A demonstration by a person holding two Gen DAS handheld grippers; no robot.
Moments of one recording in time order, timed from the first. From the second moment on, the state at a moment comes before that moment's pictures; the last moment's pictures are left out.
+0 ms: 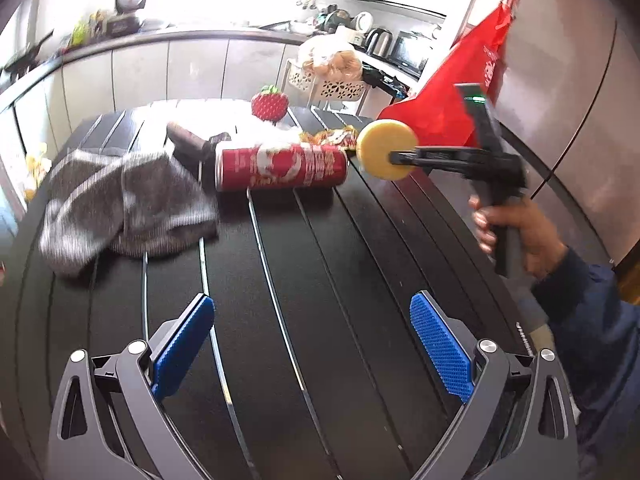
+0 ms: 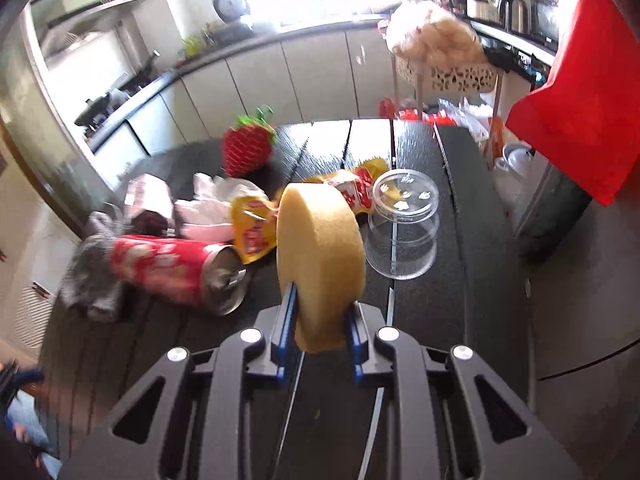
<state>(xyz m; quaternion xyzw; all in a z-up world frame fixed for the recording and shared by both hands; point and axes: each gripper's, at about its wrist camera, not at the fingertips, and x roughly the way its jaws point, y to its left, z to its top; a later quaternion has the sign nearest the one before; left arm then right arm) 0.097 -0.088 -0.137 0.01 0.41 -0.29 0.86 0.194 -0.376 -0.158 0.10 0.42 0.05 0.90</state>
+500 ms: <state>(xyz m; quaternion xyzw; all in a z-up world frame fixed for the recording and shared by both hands) 0.219 -0.218 -0.129 0.46 0.34 -0.40 0.71 0.044 -0.464 -0.086 0.16 0.34 0.06 0.93</state>
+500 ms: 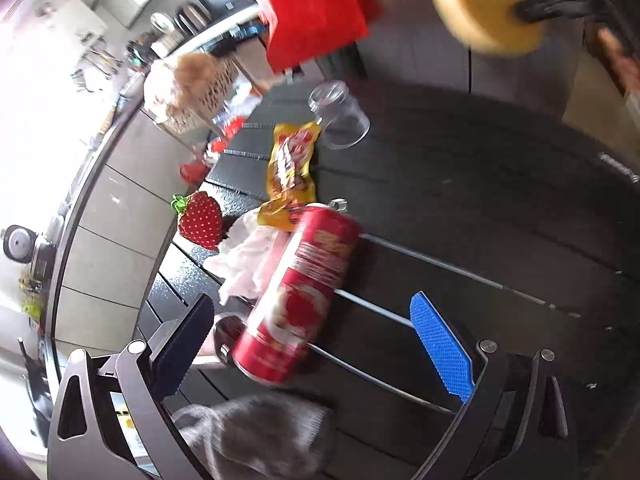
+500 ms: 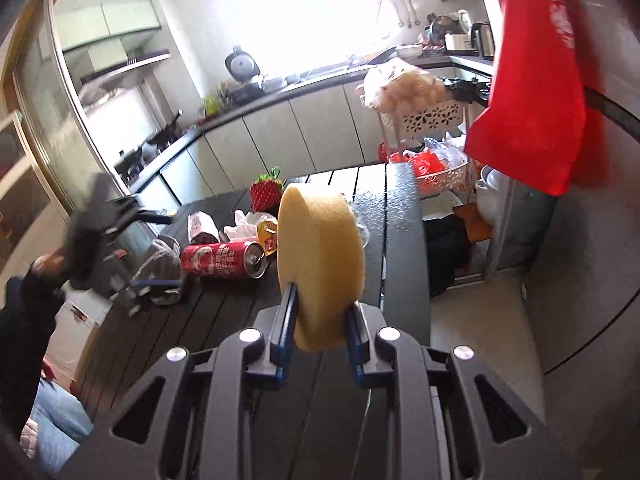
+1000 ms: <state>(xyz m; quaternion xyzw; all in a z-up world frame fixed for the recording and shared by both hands) 0.268 -0.233 -0.211 0.52 0.43 -0.41 0.62 0.034 -0.497 -0.096 0.19 0.33 0.07 0.92</state>
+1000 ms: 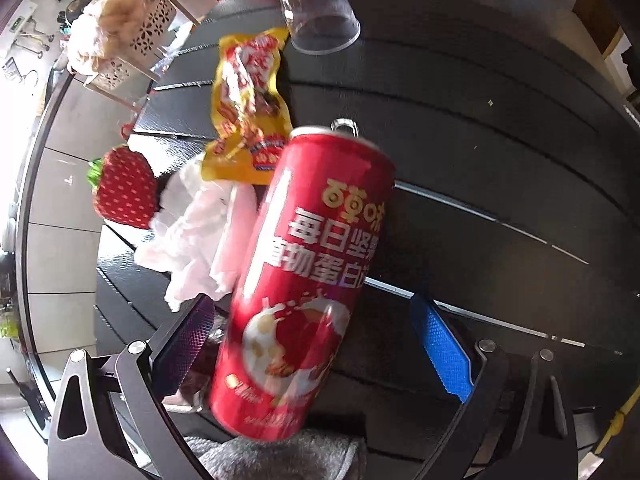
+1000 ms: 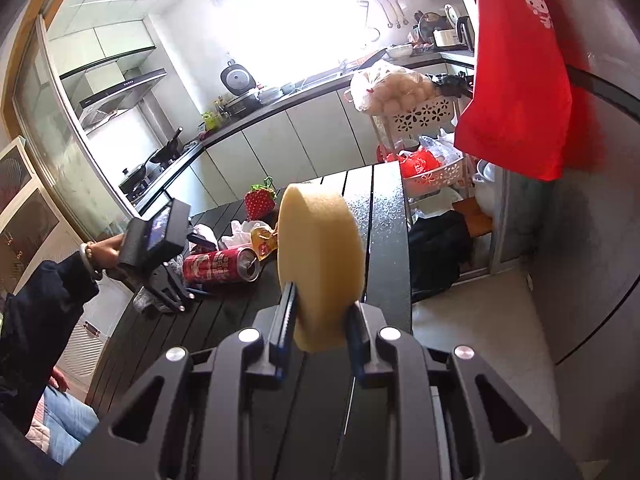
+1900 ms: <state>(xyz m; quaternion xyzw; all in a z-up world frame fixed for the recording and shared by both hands) 0.180 -0.163 -0.117 0.24 0.37 -0.49 0.75 -0.121 -0.521 -0.101 0.24 0.32 -0.01 0.92</state>
